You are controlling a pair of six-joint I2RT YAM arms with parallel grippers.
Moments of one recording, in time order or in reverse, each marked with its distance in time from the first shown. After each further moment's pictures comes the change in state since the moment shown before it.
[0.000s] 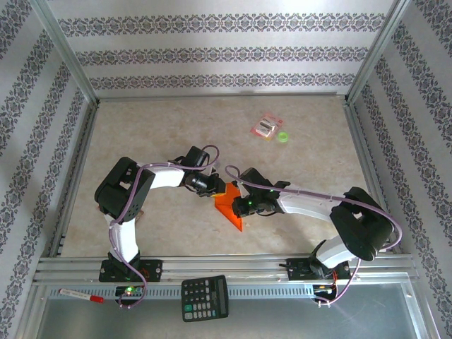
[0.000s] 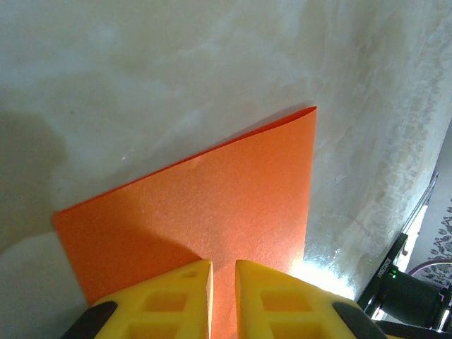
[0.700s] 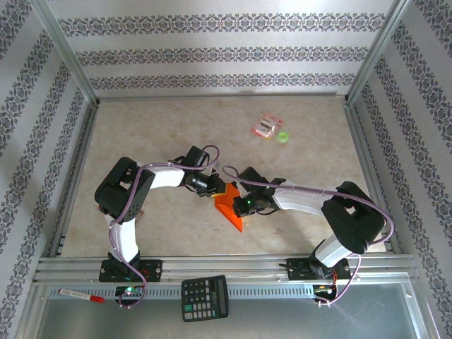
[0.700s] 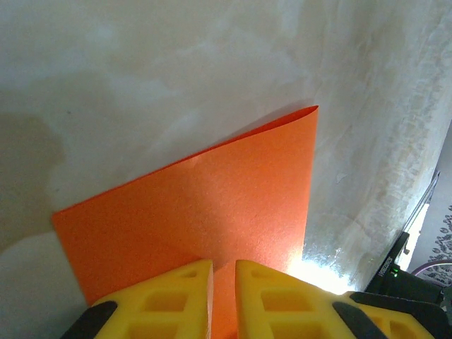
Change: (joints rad) left arm 0.000 0.000 0.002 -0.005 0.000 0.009; right arm -0.013 0.068 0.039 -0.047 0.010 -0.031
